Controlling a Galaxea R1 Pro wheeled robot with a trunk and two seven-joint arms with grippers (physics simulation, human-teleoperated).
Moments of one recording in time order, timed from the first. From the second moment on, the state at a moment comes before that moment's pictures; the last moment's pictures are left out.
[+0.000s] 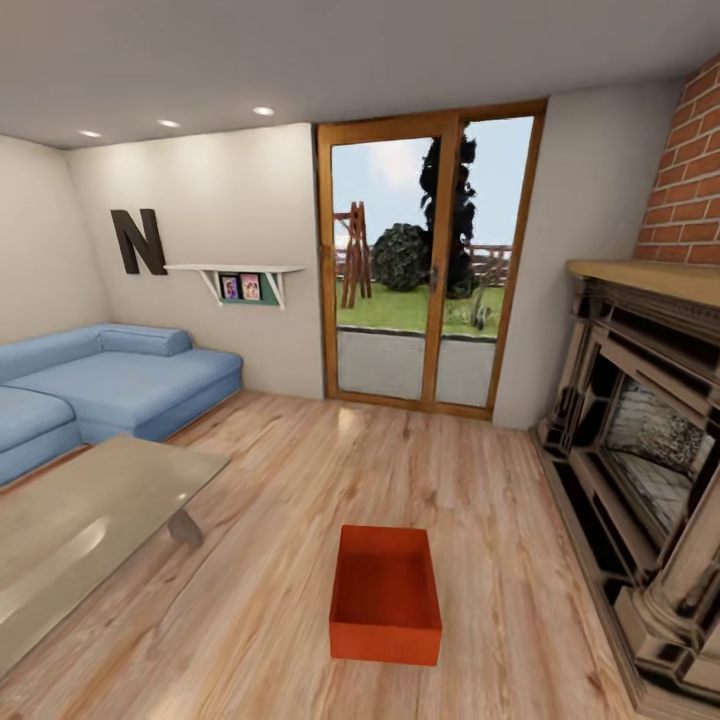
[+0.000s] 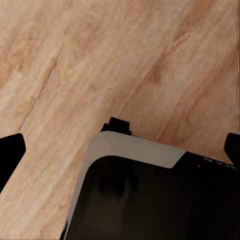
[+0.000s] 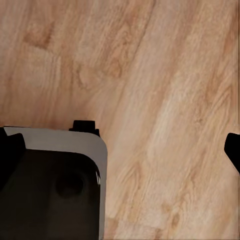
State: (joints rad) left arm -0.20 0.01 0.00 -0.01 0.29 -0.06 0.09; right arm -0.15 -0.04 0.25 0.02 -0.16 -0.19 -0.10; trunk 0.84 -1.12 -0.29
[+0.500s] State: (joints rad) left arm -0.20 0.01 0.00 -0.01 0.29 -0.06 0.09; right arm -0.15 -0.04 0.25 0.02 -0.16 -0.19 -0.10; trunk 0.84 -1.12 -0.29
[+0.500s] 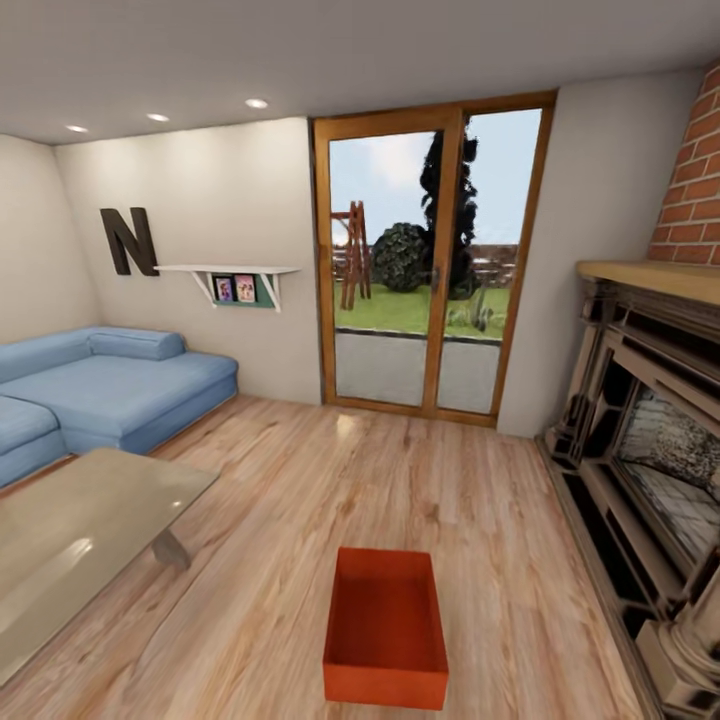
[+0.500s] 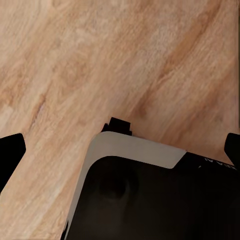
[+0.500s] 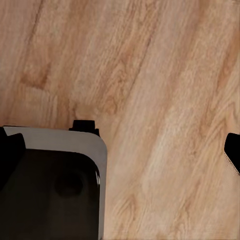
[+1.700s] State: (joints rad) left arm -0.20 0.01 0.00 -0.01 0.29 -0.06 0.09; right arm -0.15 -0.04 0.25 0.02 -0.16 -0.19 -0.10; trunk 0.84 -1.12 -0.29
